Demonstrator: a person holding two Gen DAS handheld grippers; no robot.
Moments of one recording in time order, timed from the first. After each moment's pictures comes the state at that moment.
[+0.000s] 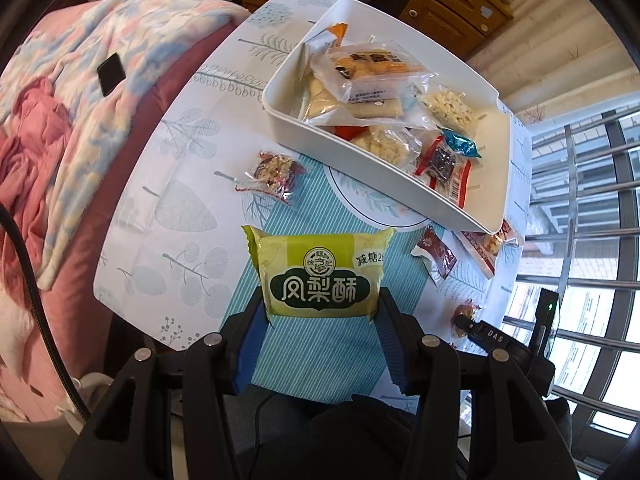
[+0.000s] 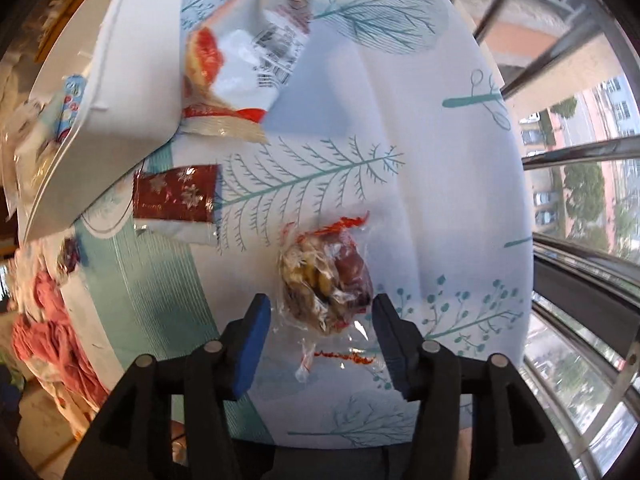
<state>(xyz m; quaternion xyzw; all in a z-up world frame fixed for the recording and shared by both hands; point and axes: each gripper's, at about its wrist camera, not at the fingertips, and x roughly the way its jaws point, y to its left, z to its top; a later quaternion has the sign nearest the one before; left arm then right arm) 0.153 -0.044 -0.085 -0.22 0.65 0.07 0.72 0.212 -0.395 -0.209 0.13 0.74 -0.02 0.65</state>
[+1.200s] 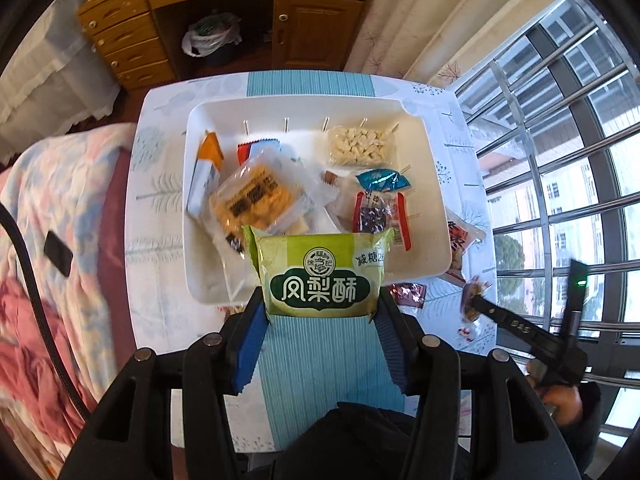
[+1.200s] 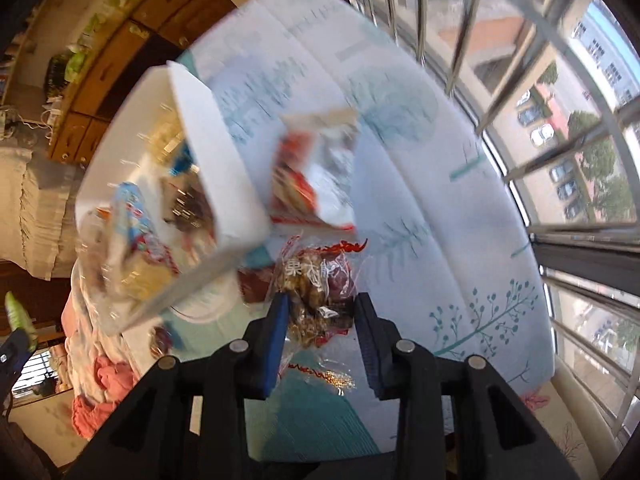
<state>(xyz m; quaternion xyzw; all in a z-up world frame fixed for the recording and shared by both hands) 0.308 -0.071 -0.033 -0.04 0.66 -0.10 0.75 0.241 -0.386 -0.115 0.25 0.65 -0.08 0.71</state>
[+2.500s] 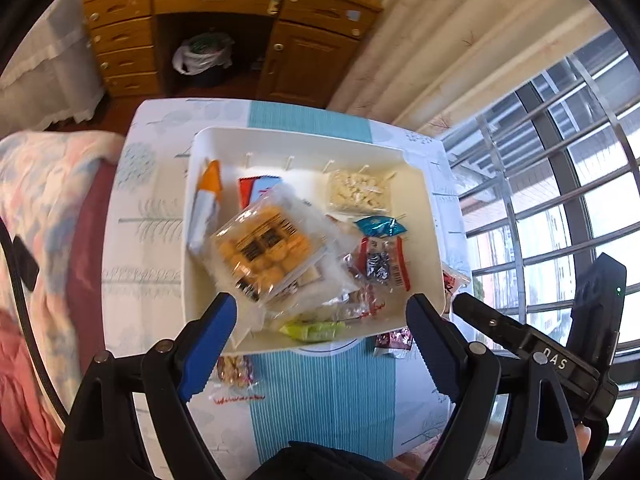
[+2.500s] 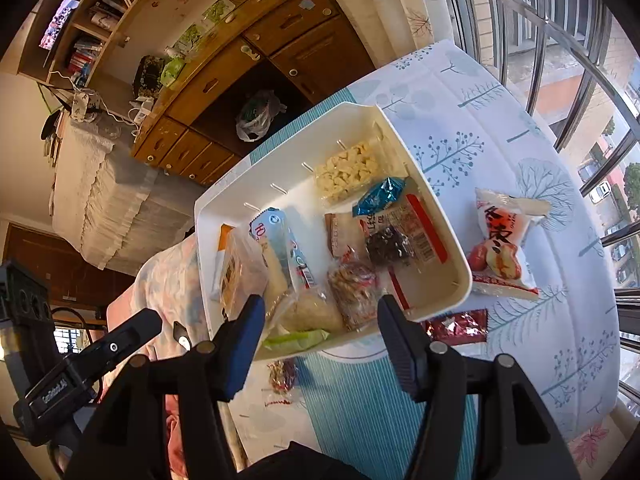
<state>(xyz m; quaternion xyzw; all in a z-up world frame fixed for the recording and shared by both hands) 0.316 -0.015 -0.049 -0.13 0.60 -0.13 0.78 0.289 -0.268 -0.058 0.27 0.57 0.04 0.78</state>
